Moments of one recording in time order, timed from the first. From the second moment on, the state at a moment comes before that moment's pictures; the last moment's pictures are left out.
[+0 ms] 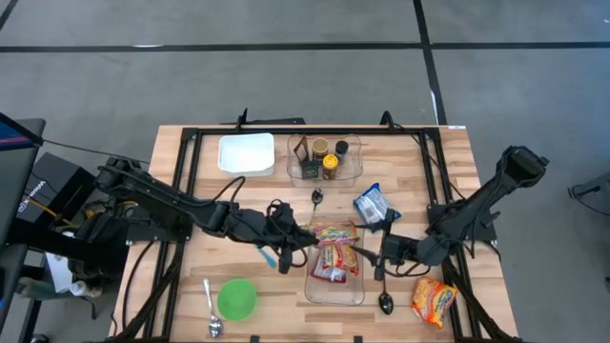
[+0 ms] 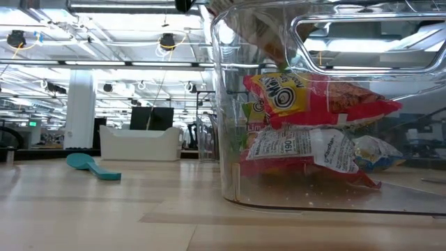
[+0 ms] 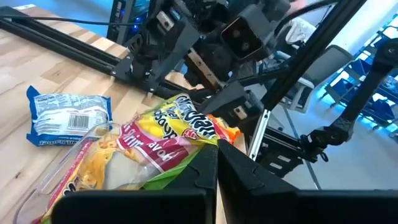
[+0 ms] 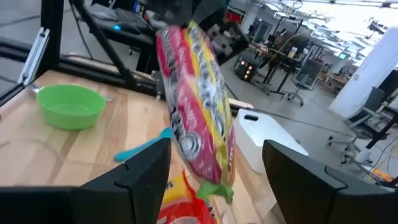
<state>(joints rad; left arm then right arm) -0.36 1.49 1.08 0.17 -0.31 -0.53 0.71 1.25 0.54 0.55 0.95 -0.22</state>
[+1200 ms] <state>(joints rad) -0.36 1.49 1.08 0.16 -0.30 -0.53 0.71 1.27 0.54 0.55 0.91 -0.21</state>
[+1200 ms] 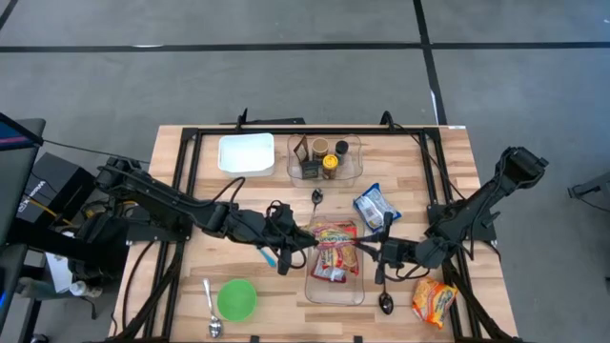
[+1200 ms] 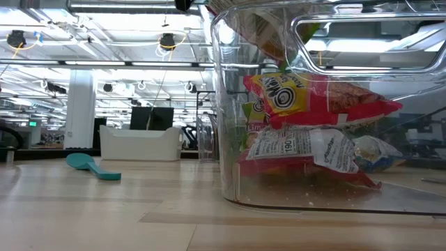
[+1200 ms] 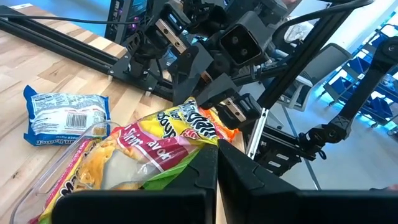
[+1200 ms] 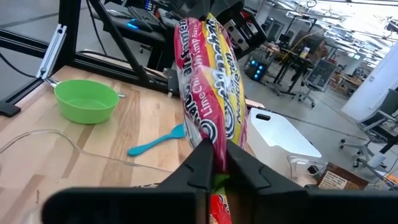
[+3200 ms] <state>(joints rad) -0.34 1.38 1.08 0.06 -0.27 -0.17 0.85 1.27 0.70 0.33 0.92 0.19</state>
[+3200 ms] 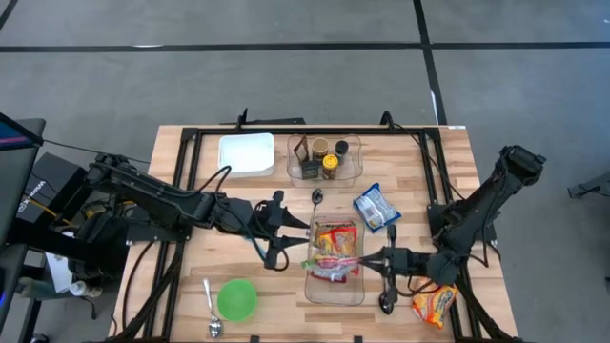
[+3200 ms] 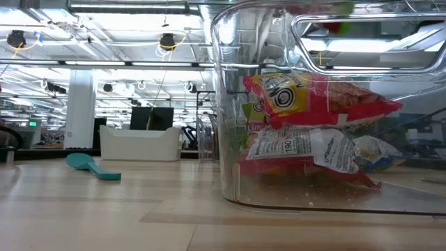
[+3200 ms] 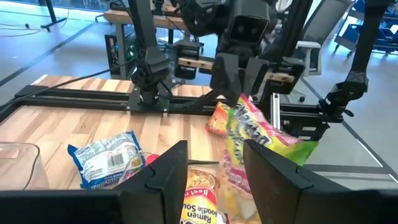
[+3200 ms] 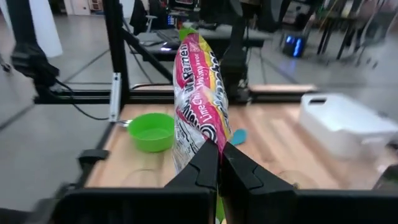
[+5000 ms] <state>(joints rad) -0.34 1.38 1.08 0.07 -0.27 -0.17 0.88 1.56 0.80 0.06 0.81 0.76</state>
